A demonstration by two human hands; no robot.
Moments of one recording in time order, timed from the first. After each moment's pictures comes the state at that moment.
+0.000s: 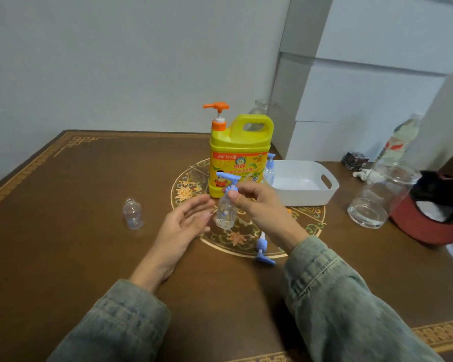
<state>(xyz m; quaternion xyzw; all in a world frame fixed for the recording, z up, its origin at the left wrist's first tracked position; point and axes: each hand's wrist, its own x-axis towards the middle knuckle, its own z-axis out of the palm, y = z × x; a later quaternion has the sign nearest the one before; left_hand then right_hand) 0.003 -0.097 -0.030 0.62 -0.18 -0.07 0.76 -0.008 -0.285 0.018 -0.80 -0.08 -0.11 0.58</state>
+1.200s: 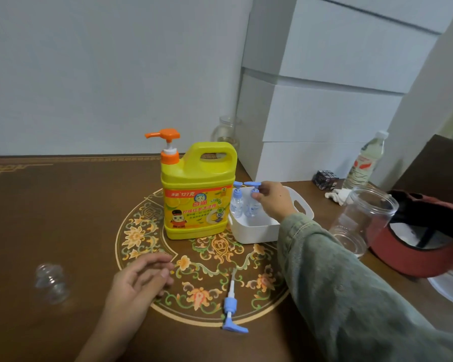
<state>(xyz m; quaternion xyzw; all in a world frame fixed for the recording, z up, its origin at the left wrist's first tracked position) 0.048 -0.124 -0.058 0.67 -0.14 -0.05 0.73 0.135 -0.456 -0.001 -0.91 0.17 -0.15 0.36</state>
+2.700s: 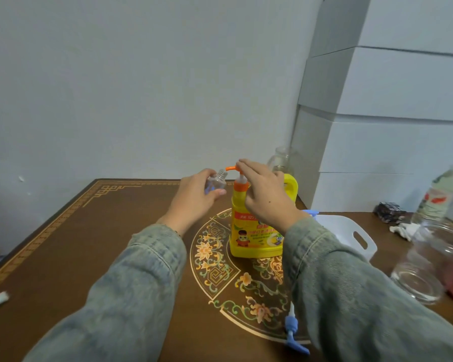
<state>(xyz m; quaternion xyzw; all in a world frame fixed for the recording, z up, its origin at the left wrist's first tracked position) 0.143 -0.107 0.103 0.89 -0.18 0.18 0.37 0.119 -0.280 0.105 -0.92 -0.14 -0.33 0.12</state>
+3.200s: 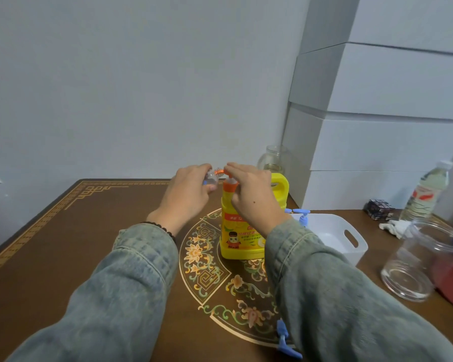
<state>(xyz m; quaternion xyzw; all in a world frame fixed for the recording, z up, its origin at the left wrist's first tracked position) 0.151 -0.119 0.113 0.91 -0.22 0.25 0.27 0.129 -0.270 0.100 -0.90 -0.12 -0.37 0.18</state>
